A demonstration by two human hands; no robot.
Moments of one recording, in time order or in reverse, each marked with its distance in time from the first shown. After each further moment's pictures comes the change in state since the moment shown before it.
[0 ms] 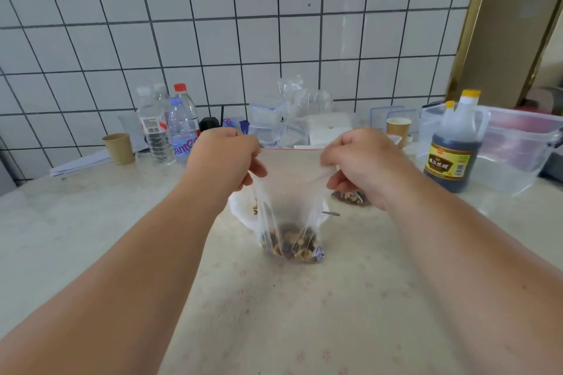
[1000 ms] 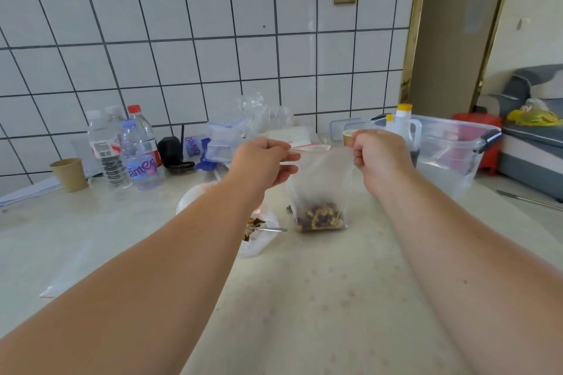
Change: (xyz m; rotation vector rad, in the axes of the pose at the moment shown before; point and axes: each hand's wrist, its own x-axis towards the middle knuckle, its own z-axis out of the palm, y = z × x) left_hand 0.016 0.030 0.126 -0.342 -0.247 -0.052; right_hand 0.063 0.047 -0.096 0.502 0.467 0.107
